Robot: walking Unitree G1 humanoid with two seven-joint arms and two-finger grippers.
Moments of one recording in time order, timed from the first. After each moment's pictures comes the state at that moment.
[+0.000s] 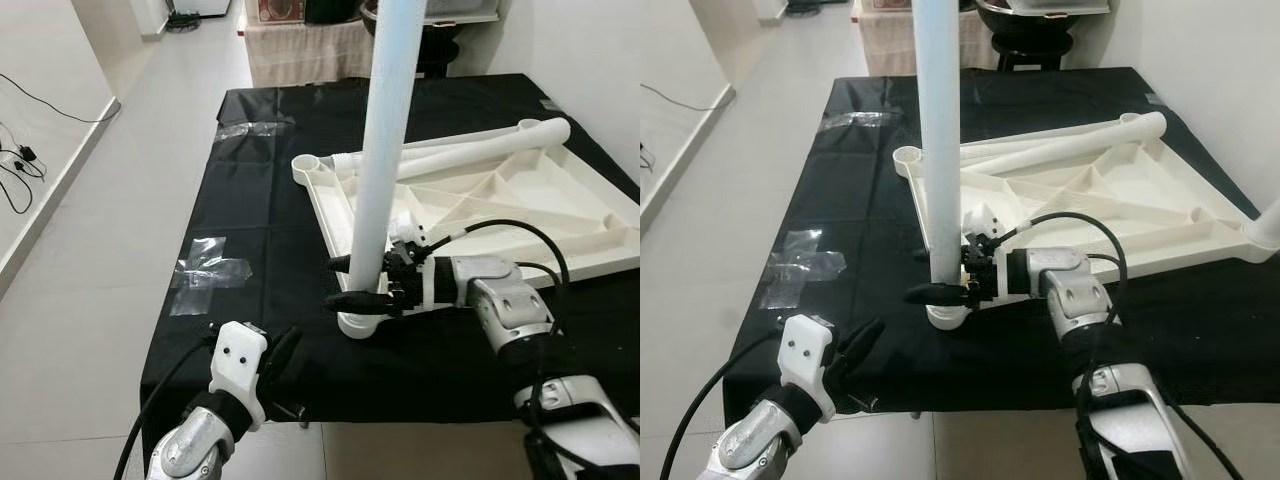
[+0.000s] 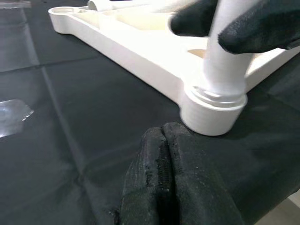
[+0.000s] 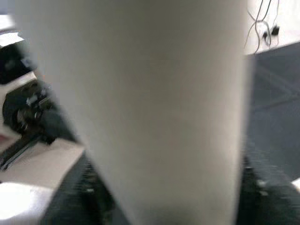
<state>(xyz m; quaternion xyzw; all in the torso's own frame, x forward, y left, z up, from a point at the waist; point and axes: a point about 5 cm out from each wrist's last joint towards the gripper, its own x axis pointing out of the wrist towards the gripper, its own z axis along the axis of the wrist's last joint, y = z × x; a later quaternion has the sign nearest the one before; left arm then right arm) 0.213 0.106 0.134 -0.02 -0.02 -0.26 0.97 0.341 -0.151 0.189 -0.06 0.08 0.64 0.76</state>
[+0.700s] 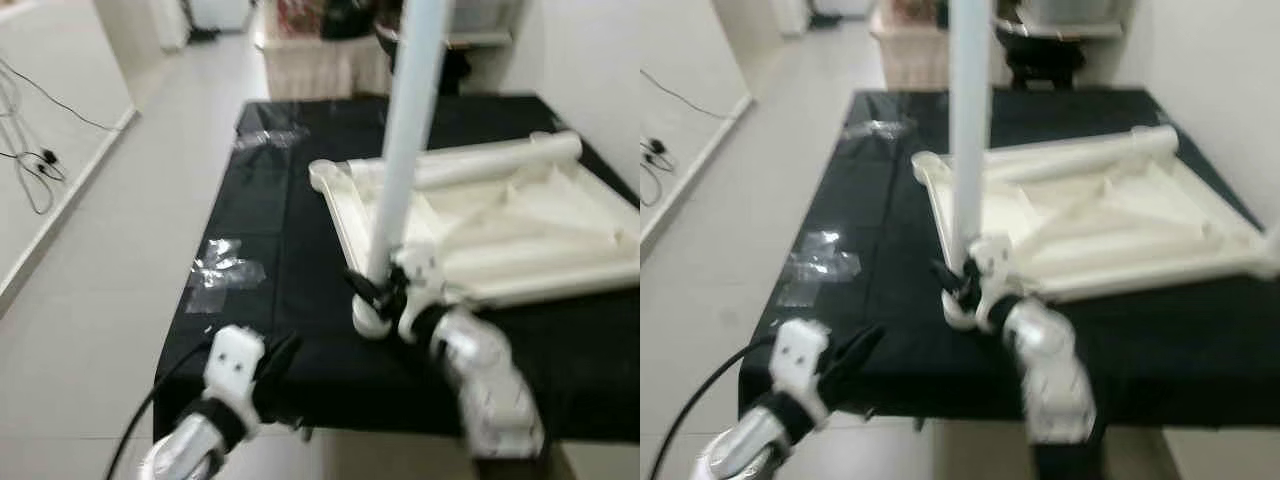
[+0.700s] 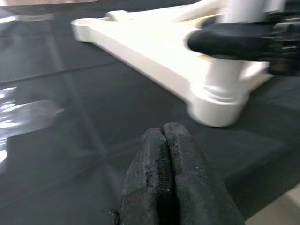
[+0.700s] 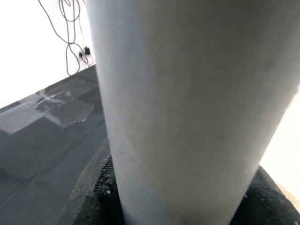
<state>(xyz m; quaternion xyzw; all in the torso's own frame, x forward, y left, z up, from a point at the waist) 0.211 0.112 0.137 -0.01 -0.02 -0.26 0.97 0.294 -0.131 0.161 -0.08 0.04 0.23 0.97</state>
